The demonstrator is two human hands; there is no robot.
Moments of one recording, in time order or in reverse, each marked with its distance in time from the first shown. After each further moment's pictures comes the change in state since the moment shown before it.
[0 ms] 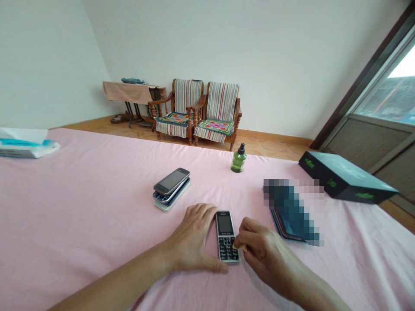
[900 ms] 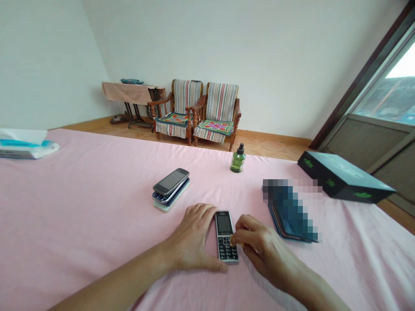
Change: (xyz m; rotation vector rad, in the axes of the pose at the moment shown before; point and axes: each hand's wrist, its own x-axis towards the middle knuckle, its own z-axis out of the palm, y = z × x) left_hand -0.001 -0.004 0.003 0.024 0.004 0.024; right_hand 0.006 0.006 0.000 -0.084 0.012 -0.101
